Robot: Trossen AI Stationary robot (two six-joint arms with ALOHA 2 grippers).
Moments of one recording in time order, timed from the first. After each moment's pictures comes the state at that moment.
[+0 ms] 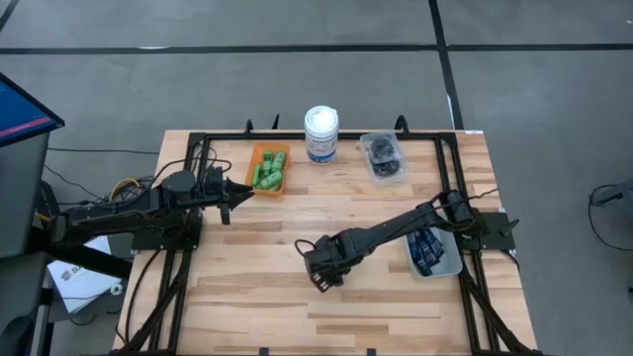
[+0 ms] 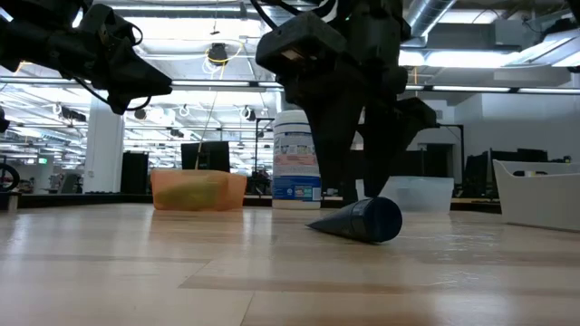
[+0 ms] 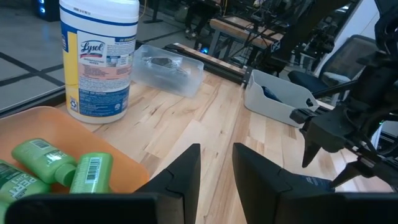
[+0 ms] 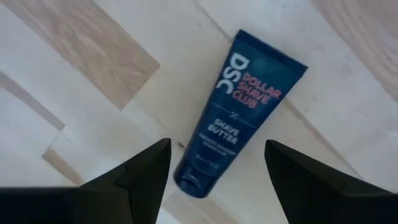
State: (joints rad) left arm 0.29 0.37 0.23 -0.07 0.01 -0.29; right arm 0.30 2.13 1.66 -0.94 -0.03 1.10
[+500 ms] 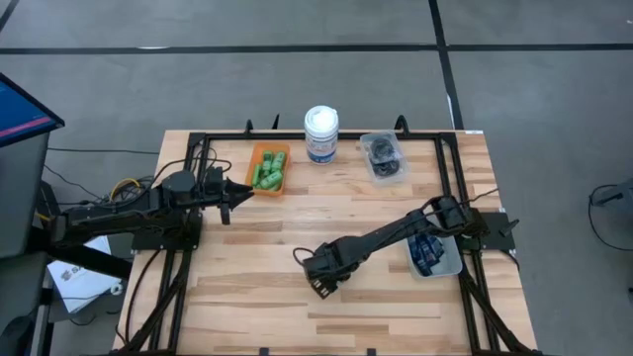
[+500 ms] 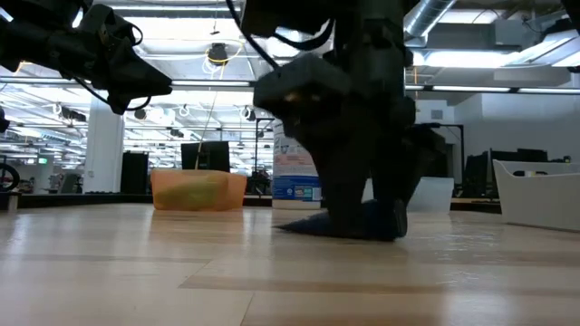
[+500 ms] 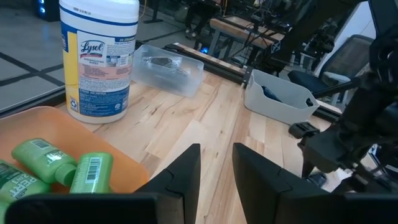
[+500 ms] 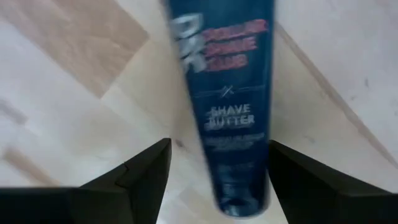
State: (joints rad) left arm 0.29 0.37 0.23 -0.07 0.01 -0.29; right arm 0.32 2.21 1.66 -0.91 -0.09 1.11
